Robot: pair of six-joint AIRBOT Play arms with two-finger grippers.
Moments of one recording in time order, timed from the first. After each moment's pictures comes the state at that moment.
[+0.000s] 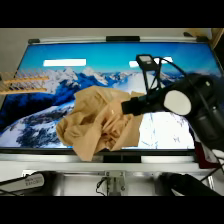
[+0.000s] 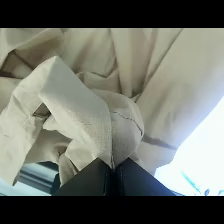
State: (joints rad) left arm 0.36 -1.35 1.58 1.56 -1.07 -1.38; right arm 0.65 -1.08 1.40 -1.58 1.39 1.93
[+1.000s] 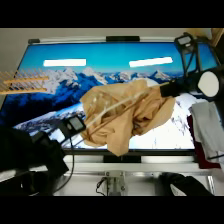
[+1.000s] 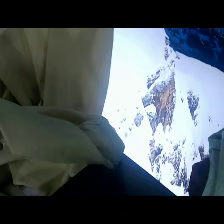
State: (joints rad) left arm -1.16 -0.87 1.23 1.69 -1.83 -1.73; right arm 0.31 -1.06 1.40 -1.80 1.33 1.58
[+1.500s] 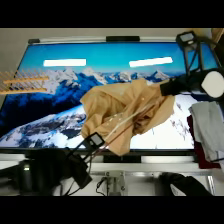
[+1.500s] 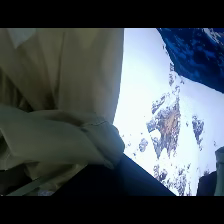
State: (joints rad) left arm -1.30 -0.93 1.03 1.61 -1.49 -2.00; right arm 0.30 -1.03 1.40 -1.74 1.30 1.55
